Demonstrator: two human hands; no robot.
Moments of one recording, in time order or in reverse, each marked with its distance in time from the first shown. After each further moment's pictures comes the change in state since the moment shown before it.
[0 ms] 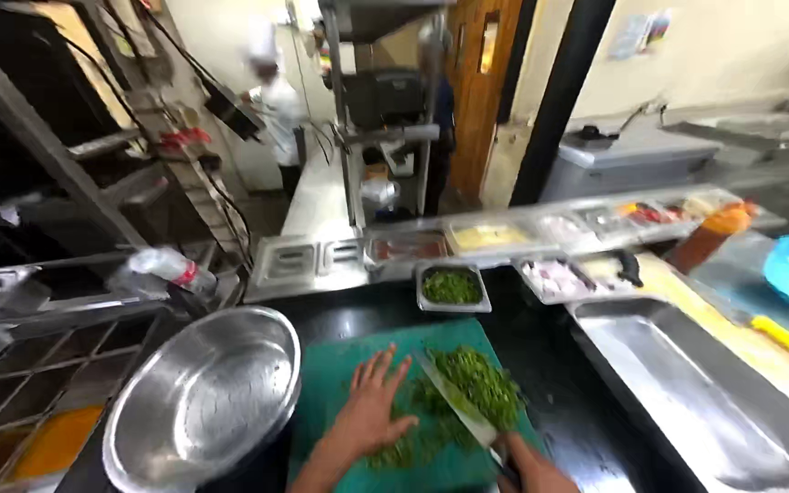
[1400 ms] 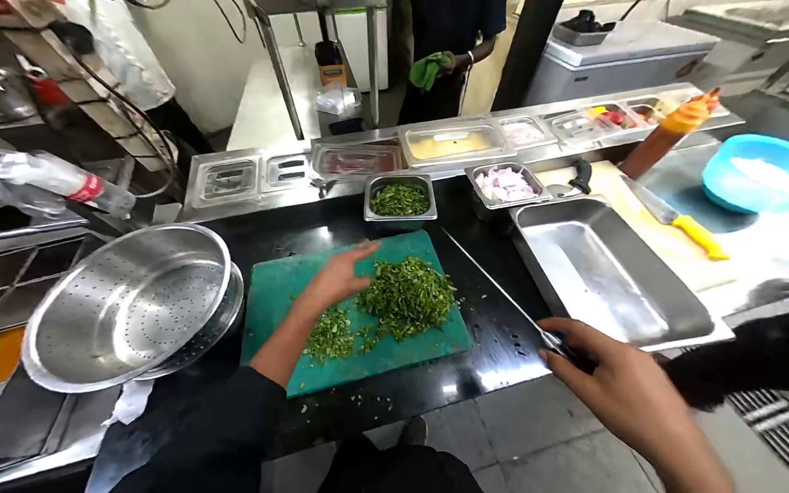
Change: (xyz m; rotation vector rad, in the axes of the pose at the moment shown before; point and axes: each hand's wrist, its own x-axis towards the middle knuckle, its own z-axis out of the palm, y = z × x) left_hand 0.074 0.037 0.009 -0.249 0.038 -0.051; right_hand -0.044 0.129 -0.093 -0.016 0.350 -0.042
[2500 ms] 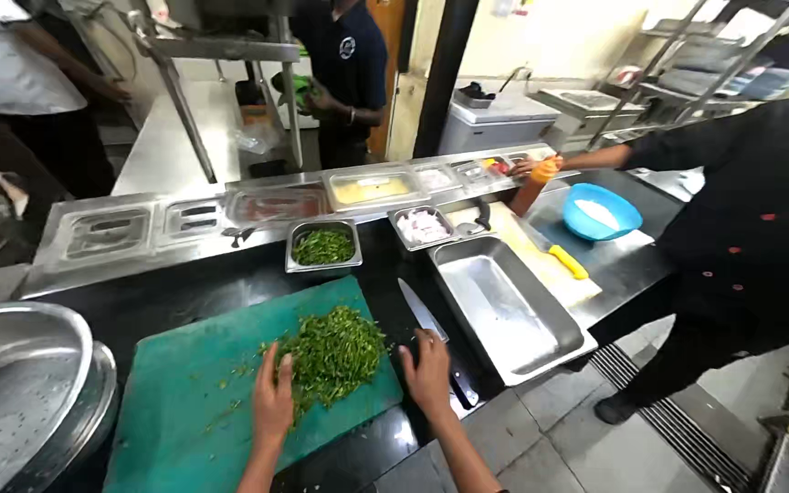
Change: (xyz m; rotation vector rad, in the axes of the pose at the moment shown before) left_hand -0.028 -0.040 0.141 -0.437 0.591 -0.162; right_hand 0.084 0.049 0.177 0.063 0.215 0.134
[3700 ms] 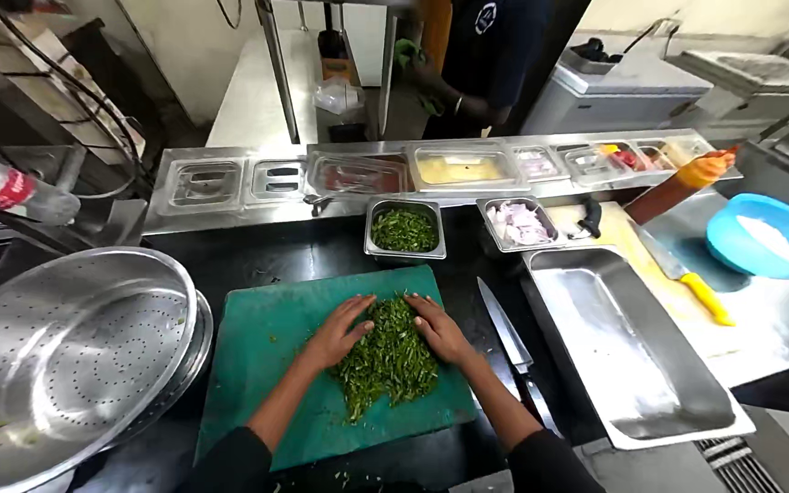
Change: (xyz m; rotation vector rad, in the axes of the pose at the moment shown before) left_hand 0.104 -0.029 -0.037 0.157 -0.613 0.265; right_hand 0.097 -0.064 0.075 0.302 -0.620 -0.555
